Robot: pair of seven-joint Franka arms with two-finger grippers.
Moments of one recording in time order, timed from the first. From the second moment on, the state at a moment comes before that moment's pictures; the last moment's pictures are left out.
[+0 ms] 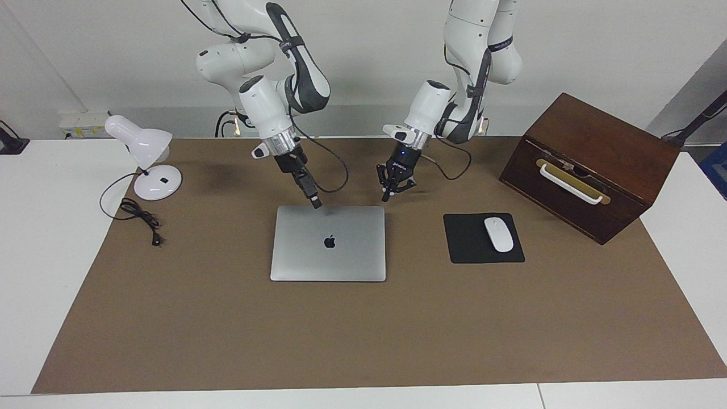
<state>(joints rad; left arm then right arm) -0.73 0.08 -0.02 -2.67 -0.06 3.48 -0.02 0.54 -0.09 0.02 -2.57 0.92 3.04 0.77</state>
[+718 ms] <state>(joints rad) -0.73 0.21 -0.02 -2.56 -0.06 3.48 -0.02 0.54 -0.04 0.02 -2.54 0.92 3.04 0.76</state>
